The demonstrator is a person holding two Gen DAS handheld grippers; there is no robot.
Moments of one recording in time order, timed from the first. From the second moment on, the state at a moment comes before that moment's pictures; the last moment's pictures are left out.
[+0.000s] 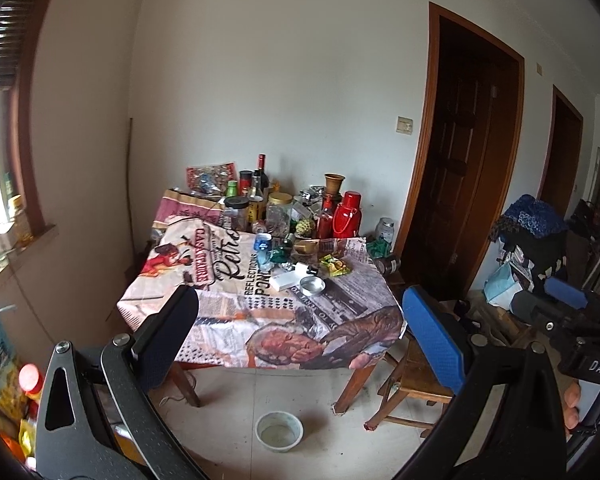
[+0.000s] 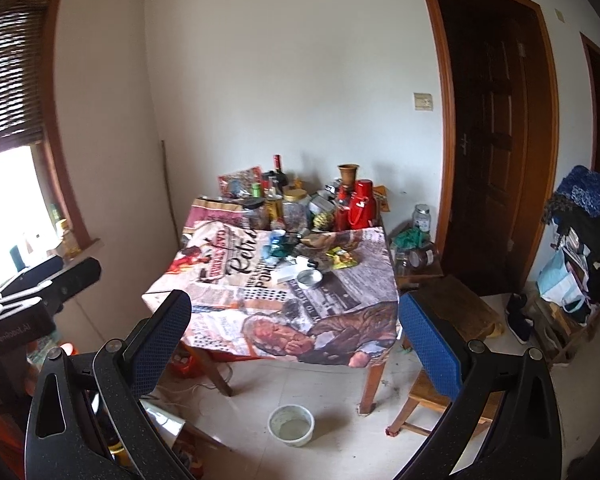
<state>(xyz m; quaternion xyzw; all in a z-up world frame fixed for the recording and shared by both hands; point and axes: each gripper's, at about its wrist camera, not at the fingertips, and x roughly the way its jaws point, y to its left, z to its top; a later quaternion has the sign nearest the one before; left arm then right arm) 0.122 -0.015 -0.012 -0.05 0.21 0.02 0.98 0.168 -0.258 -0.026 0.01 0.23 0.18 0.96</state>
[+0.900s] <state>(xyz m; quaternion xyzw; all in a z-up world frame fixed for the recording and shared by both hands) 0.461 0.090 -0.142 -0.05 0.37 0.01 0.93 0.448 -0.162 -0.128 0.03 0.40 0.09 0.91</state>
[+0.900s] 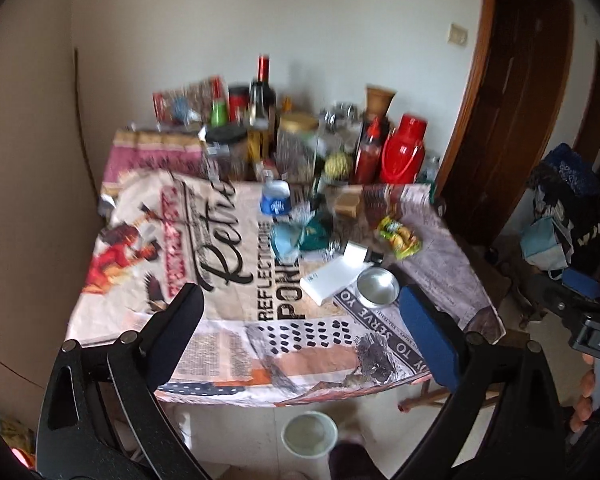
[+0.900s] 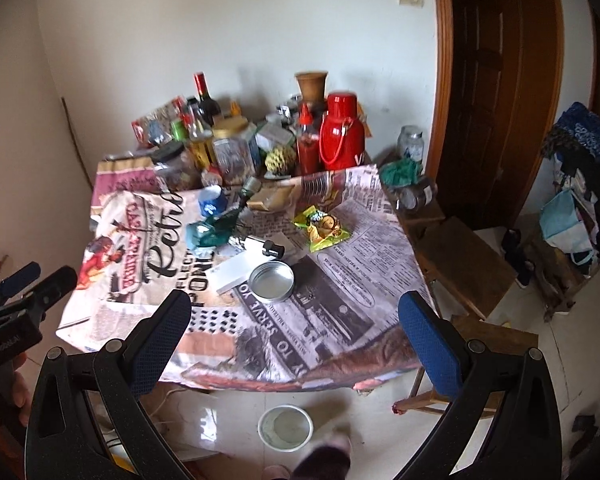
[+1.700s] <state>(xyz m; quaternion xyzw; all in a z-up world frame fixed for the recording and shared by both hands) 0.639 0.064 -0.312 0.00 0.53 -0.03 0.85 0.629 -0.131 -0.267 -0.01 0.56 0.23 0.80</state>
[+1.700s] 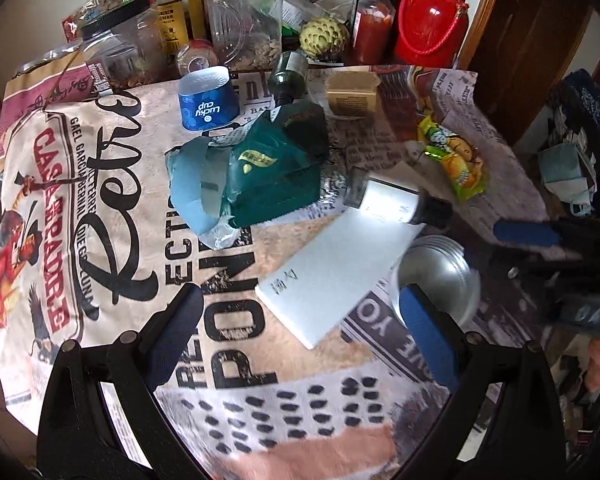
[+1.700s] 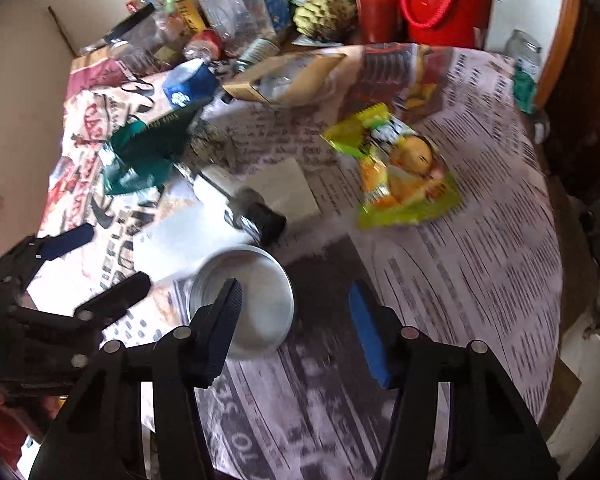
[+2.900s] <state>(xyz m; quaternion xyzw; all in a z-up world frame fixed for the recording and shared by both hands) 0.662 0.044 -0.341 -0.04 0.56 -0.13 0.82 0.657 -0.132 -0.259 -0.04 0.56 0.28 0.77</state>
